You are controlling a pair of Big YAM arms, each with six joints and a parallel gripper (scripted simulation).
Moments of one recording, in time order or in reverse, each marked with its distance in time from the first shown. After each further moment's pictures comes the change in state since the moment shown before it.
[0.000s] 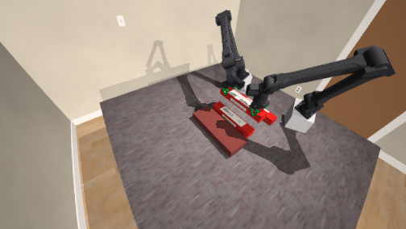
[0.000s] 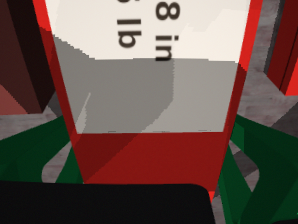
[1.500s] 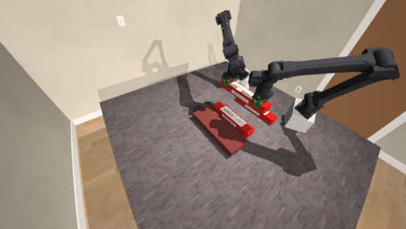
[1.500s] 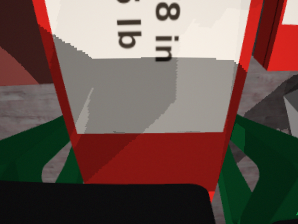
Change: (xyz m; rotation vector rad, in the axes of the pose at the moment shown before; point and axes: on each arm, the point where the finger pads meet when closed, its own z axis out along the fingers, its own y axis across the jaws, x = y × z) left arm 0.001 0.003 -0.071 -0.014 0.002 0.000; right arm 0.001 -0.003 -0.071 0.014 0.003 0.000
